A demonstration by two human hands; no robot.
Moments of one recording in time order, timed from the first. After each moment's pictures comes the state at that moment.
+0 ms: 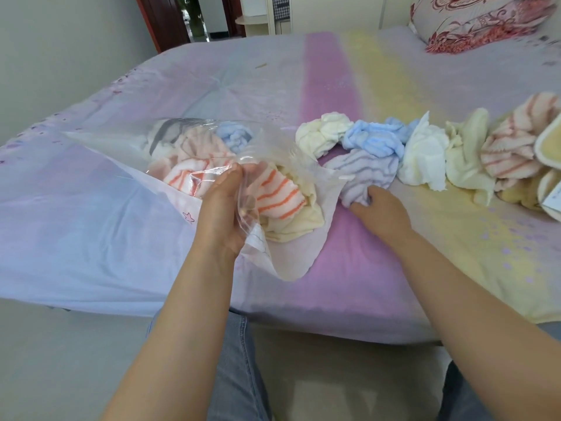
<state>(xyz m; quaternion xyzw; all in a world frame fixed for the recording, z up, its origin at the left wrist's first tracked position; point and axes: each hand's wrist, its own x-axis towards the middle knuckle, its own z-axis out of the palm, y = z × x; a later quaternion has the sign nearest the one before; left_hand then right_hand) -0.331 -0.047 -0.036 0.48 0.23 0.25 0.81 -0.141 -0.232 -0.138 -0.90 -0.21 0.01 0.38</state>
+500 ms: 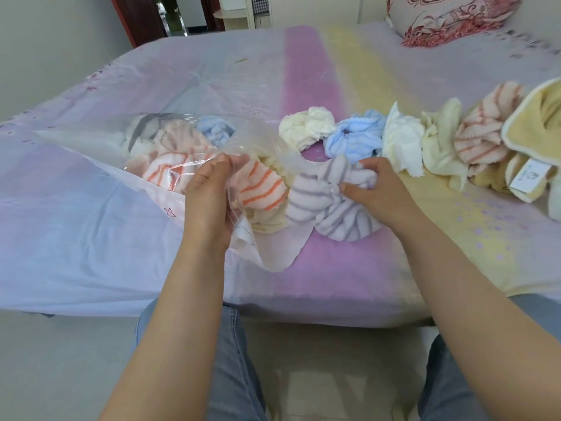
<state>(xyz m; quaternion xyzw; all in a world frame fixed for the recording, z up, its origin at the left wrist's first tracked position) -0.335 -0.062 -0.030 0.54 0.24 0.30 0.75 -0.177 -0.261 -0.080 -0.83 -0.20 0.06 0.52</state>
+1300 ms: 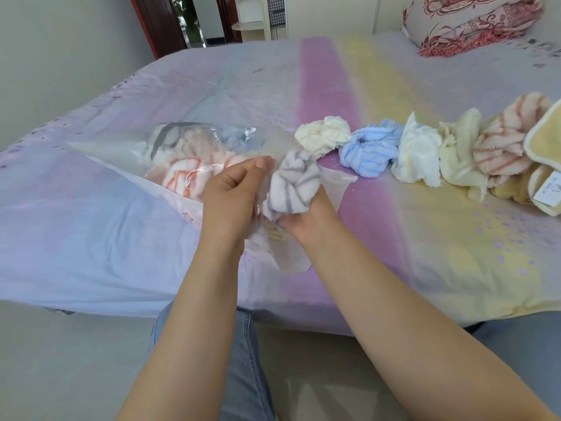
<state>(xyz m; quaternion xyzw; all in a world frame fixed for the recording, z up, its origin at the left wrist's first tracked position) -0.346 -0.075 -0.014 0.64 0.22 0.34 0.65 -0.255 -0.130 -0.051 -0.39 0.01 0.39 0.83</state>
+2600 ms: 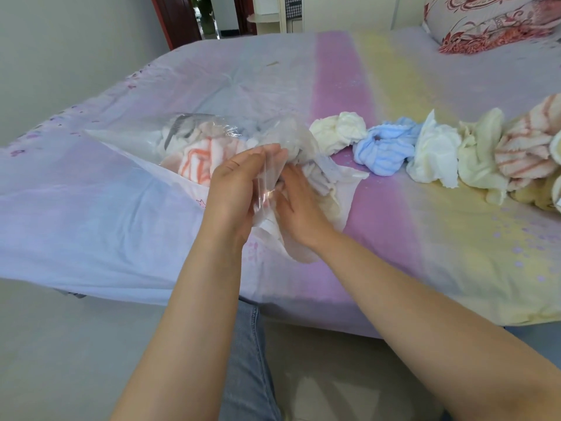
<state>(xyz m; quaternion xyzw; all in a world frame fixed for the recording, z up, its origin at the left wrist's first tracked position) -0.350 -0.060 -0.007 0.56 0.20 0.27 0.76 -0.240 -0.111 -0.108 -0.73 -0.47 -0.01 0.50</state>
